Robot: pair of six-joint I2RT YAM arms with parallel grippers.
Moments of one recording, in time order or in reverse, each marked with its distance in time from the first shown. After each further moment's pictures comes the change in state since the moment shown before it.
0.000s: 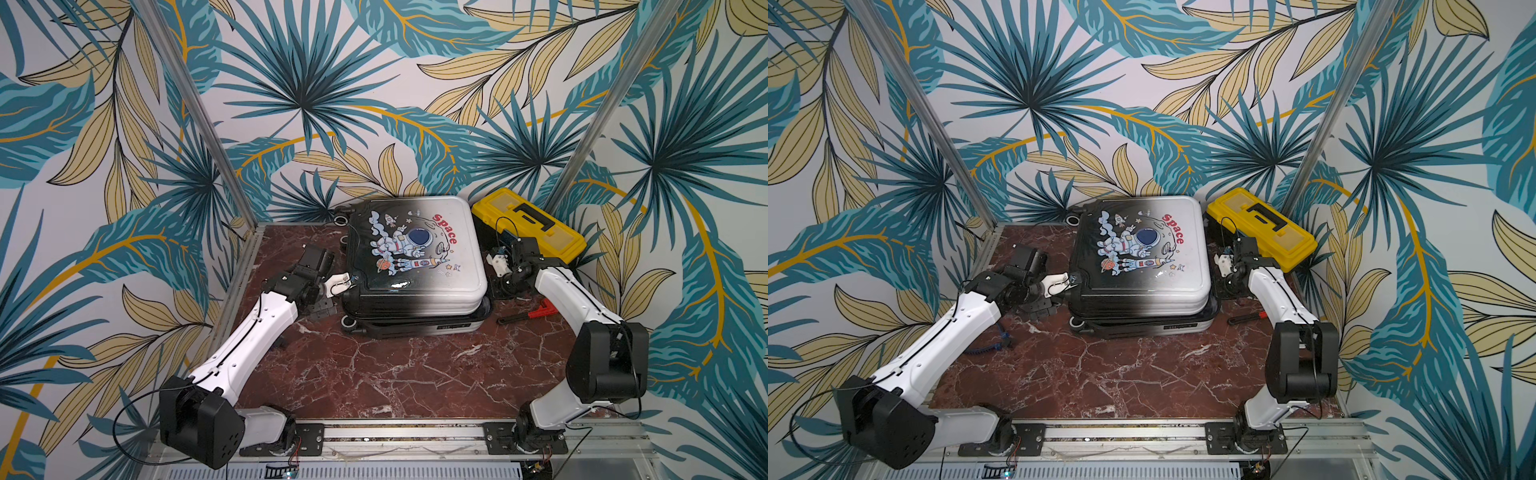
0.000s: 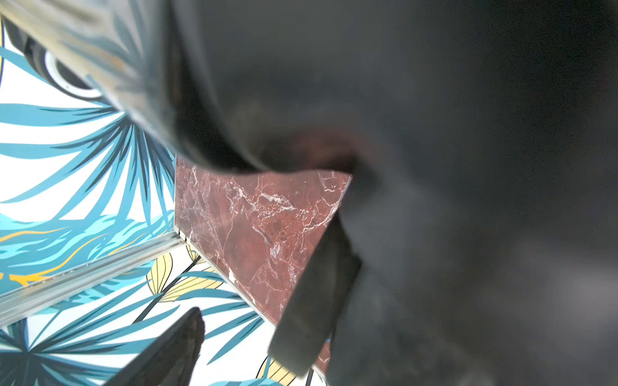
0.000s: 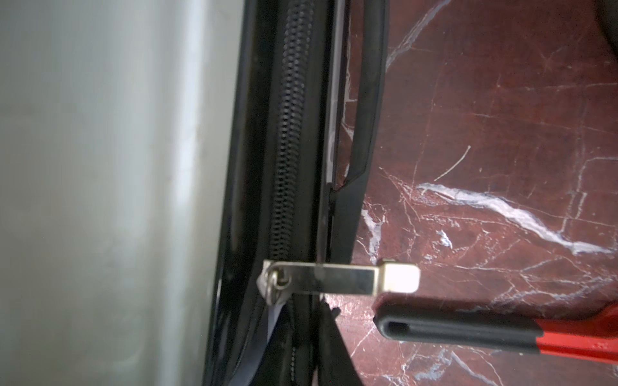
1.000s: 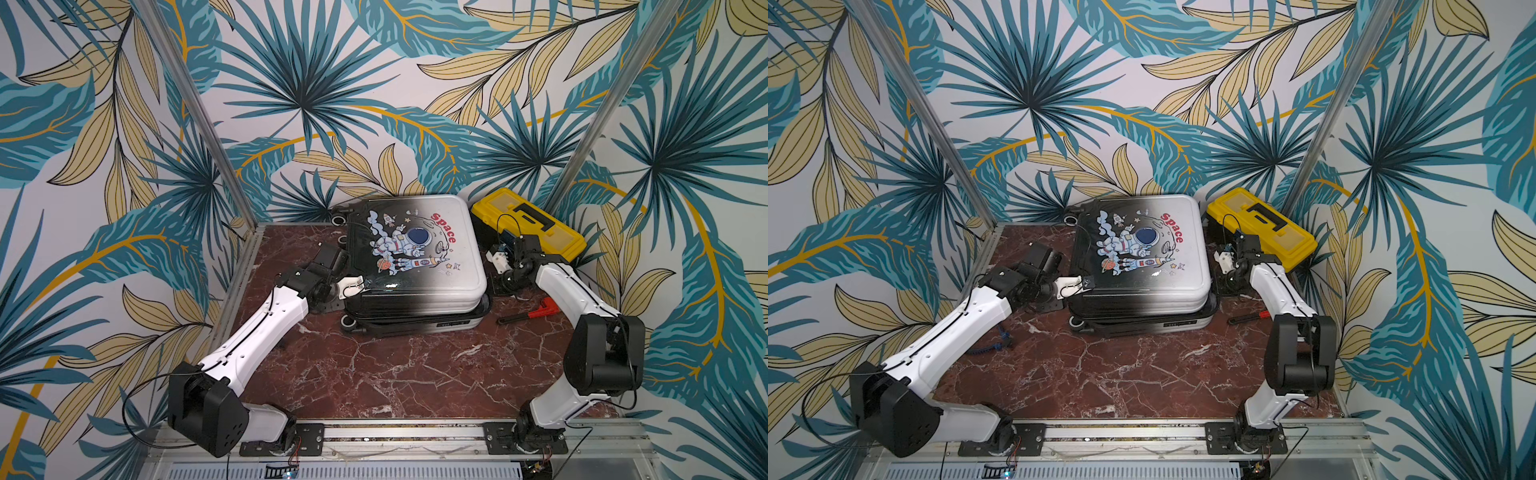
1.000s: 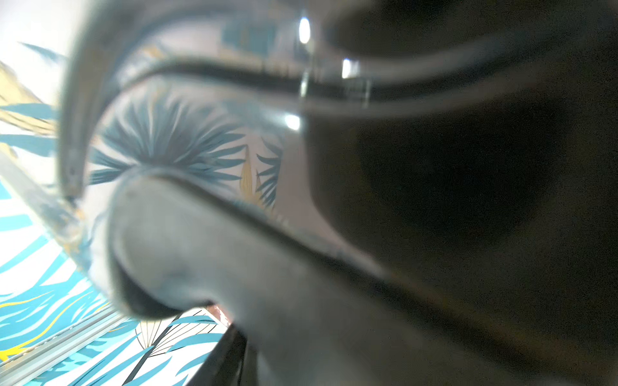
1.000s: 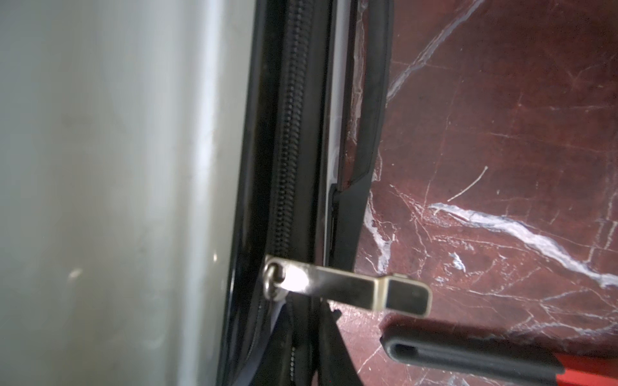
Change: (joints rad) left arm -0.080 0.053 0.056 -0.060 0.057 -0.014; right arm -0.027 0.041 0.031 0.010 -0.073 -0.026
